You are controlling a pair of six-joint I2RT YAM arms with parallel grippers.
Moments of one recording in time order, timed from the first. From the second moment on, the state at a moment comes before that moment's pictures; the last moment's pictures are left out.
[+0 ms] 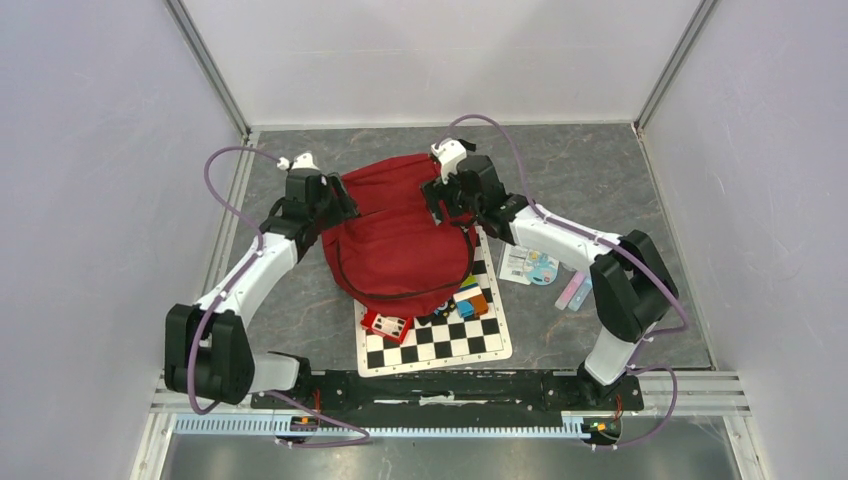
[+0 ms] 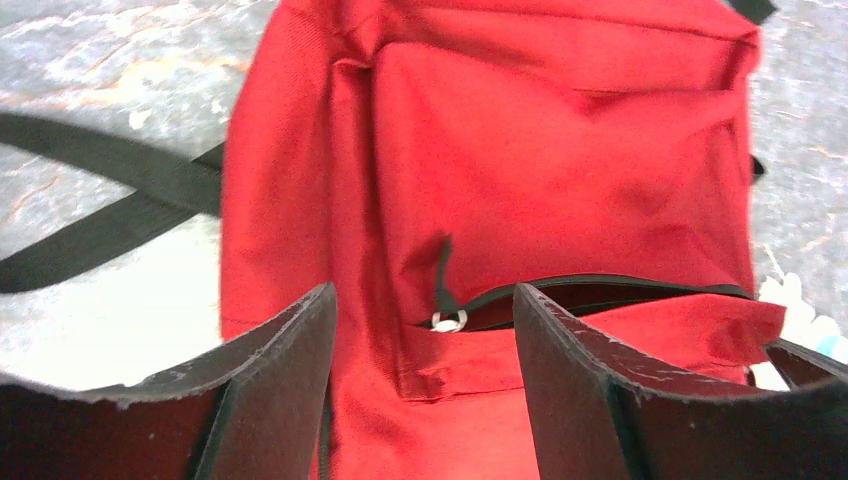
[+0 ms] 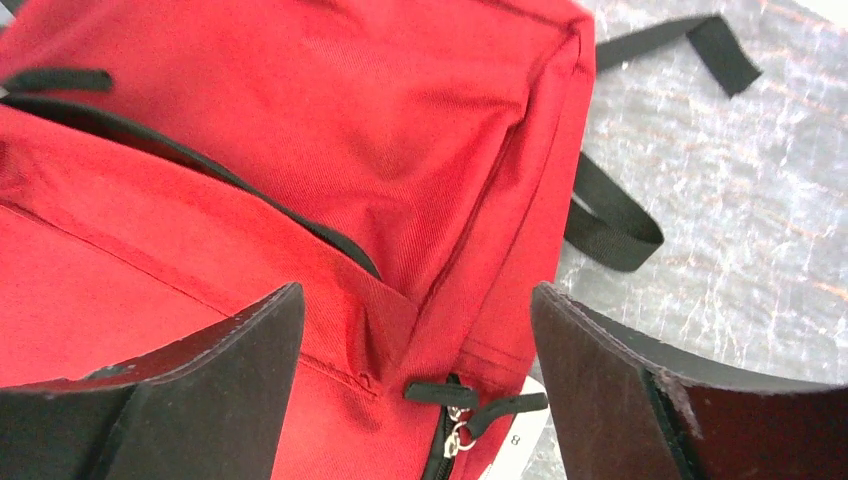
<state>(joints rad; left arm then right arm) -0.20 1.31 0.88 -0.21 -0.12 -0.53 0.66 1.73 1.20 0.03 0.04 -0.02</state>
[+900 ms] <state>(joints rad) -0.39 1.58 1.08 -0.30 0.24 -0.41 0.66 1.98 1.47 -0.11 -0.09 0.07</state>
